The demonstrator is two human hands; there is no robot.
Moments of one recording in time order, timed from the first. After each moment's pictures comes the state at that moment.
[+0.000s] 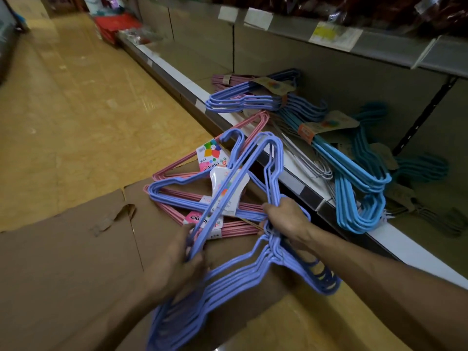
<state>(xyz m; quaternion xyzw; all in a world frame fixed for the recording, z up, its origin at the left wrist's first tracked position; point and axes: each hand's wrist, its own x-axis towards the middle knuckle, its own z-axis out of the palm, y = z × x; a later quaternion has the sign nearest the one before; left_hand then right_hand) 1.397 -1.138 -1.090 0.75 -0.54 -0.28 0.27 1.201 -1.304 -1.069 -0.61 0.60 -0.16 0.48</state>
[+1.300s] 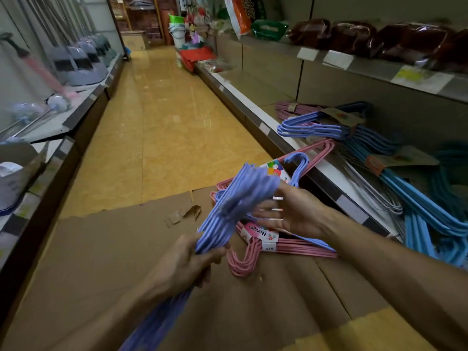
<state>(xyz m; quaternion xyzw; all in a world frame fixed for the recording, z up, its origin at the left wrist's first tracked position) 1.445 -1.061 -1.021 0.72 -0.46 -0.33 0.39 1.294 -1.269 -0.989 -0.53 0.35 -0.11 0.77</state>
